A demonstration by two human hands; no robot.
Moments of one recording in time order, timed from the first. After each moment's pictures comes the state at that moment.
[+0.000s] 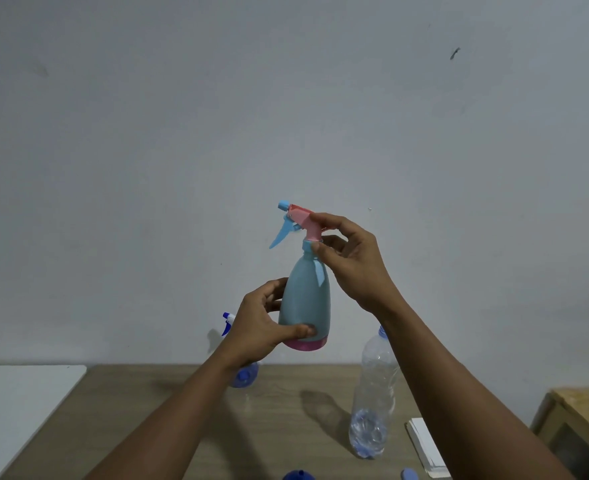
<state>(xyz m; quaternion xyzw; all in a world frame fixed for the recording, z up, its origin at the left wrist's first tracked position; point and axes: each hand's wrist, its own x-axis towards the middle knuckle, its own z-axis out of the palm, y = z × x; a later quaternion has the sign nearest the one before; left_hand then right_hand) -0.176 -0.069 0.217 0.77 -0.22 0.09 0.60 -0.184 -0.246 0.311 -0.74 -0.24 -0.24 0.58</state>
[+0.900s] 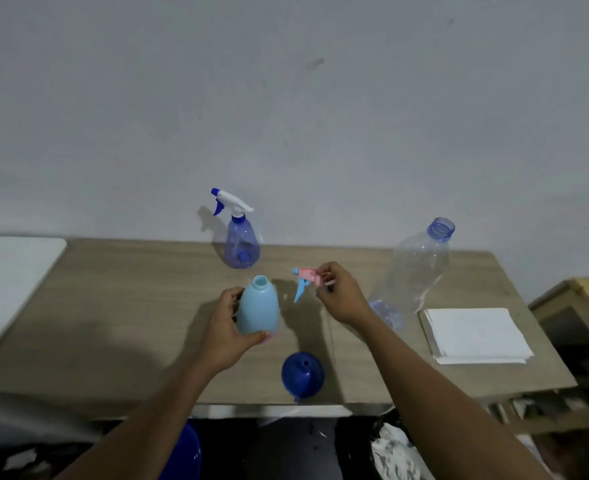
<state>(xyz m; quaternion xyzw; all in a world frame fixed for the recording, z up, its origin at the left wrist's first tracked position) -0.146 -0.024 -0.057 0.82 0.00 0.00 0.57 -0.094 -0.269 -0.019 -0.89 0.00 -0.01 0.46</state>
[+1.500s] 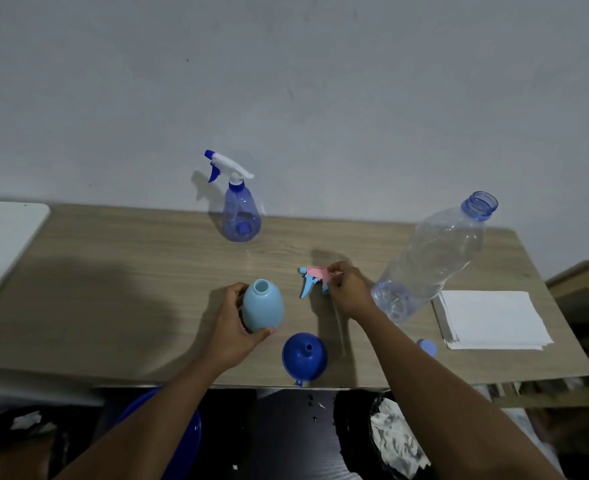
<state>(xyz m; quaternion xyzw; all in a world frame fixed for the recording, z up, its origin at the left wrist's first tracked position) -0.154 -0.035 -0.099 0.83 0.02 -0.05 0.55 -0.079 -0.282 -0.089 -0.91 0.09 0.12 0.39</state>
